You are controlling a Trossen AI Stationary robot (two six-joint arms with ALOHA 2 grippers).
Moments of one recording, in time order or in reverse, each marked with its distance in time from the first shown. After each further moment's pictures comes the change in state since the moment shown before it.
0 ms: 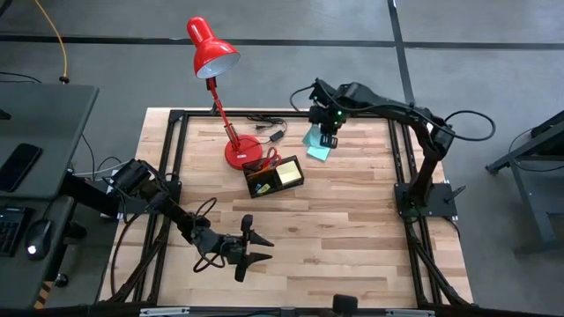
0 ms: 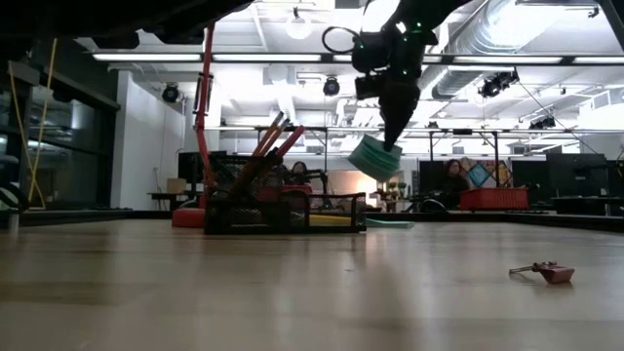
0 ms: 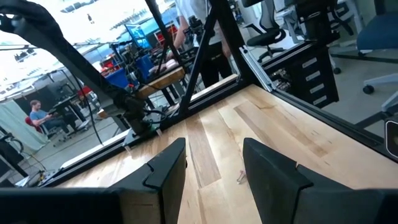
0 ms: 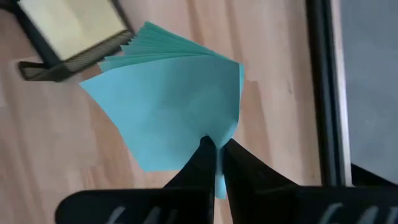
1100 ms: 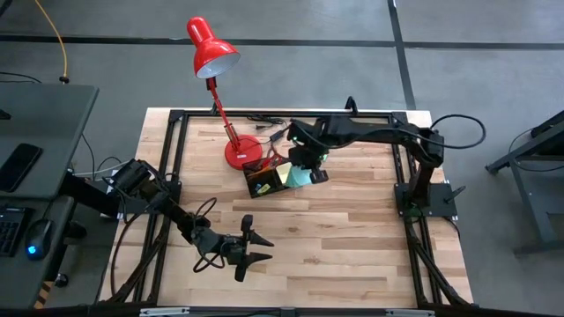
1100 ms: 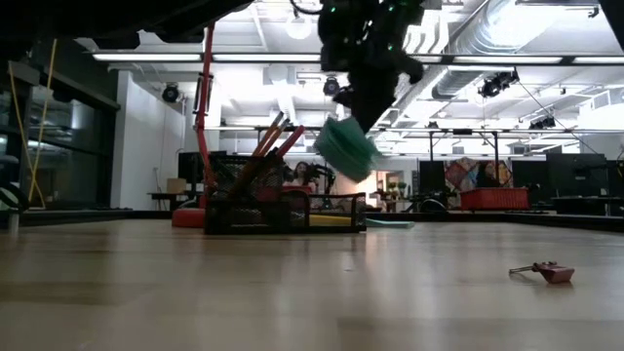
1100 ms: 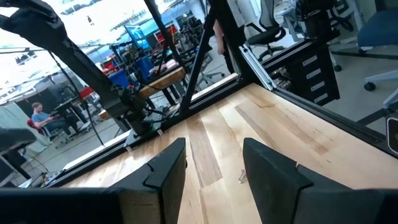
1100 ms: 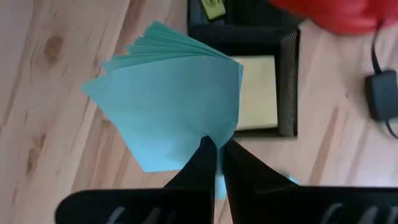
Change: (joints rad) left arm 0.000 0.000 0.000 -0.001 0.000 0.016; right arm 0.322 0.048 0.000 0.086 -0.101 -0.127
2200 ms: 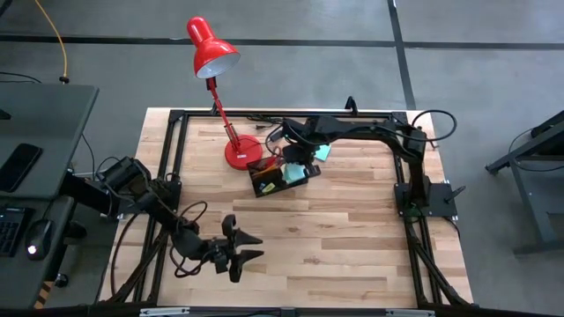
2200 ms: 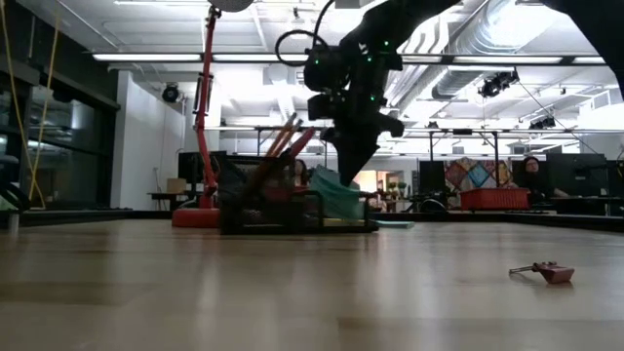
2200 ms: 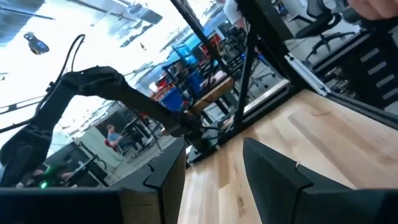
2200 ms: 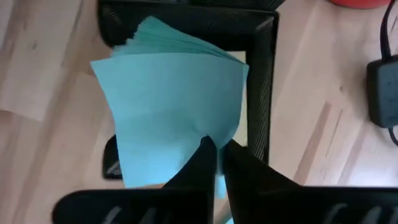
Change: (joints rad) left arm -0.125 -0.071 -0.001 0.125 -0.273 0.333; right arm -0.067 0.161 0.001 0.117 0.041 -0.127
